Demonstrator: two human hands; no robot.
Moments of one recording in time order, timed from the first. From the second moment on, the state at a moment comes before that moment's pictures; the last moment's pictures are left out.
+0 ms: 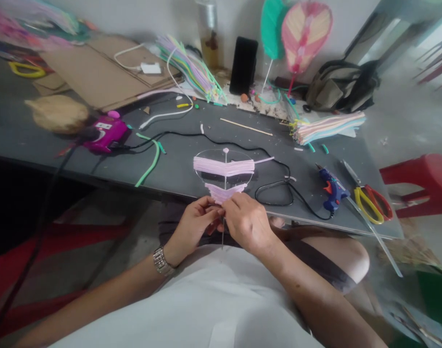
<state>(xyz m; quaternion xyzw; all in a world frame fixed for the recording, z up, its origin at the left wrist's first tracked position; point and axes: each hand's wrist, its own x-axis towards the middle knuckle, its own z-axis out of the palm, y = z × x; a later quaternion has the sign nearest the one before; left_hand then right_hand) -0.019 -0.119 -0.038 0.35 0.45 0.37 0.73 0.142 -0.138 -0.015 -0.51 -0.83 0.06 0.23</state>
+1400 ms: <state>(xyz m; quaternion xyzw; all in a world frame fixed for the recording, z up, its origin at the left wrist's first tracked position) -0.019 -0.117 -0.041 0.32 0.51 0.38 0.70 0.152 -0.137 -0.014 -0.46 -0.82 0.16 0.30</state>
